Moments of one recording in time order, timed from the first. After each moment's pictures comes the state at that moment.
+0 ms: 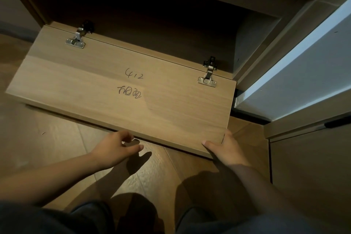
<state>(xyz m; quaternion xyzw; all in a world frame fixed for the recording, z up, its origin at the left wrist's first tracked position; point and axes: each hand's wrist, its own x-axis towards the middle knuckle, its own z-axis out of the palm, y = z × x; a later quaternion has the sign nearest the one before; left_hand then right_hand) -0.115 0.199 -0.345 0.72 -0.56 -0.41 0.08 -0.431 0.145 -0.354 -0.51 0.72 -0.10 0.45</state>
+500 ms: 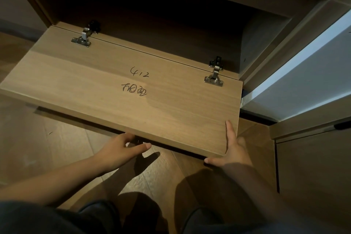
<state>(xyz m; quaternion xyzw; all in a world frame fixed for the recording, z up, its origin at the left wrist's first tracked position) -0.111 0.206 -0.336 0.69 -0.53 -0.47 0.14 -0.421 0.165 -0.333 -0.56 0.72 -0.03 0.40</state>
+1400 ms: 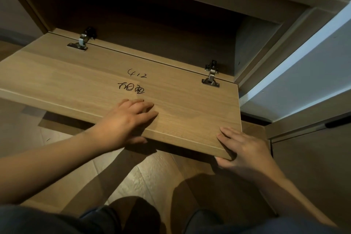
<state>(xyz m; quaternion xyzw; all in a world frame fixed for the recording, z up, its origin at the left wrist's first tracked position) -0.094 0.152 -0.285 0.50 -0.86 -0.11 0.00 -0.443 0.164 -0.292 -0.84 0.52 0.04 0.11</state>
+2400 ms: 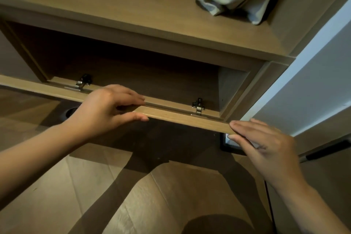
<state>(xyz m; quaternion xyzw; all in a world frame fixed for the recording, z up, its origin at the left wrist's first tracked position) -0.094 0.087 -0.166 0.50 -0.82 -0.13 0.23 -0.445 0.118 -0.190 -0.81 0.51 -0.30 0.00</state>
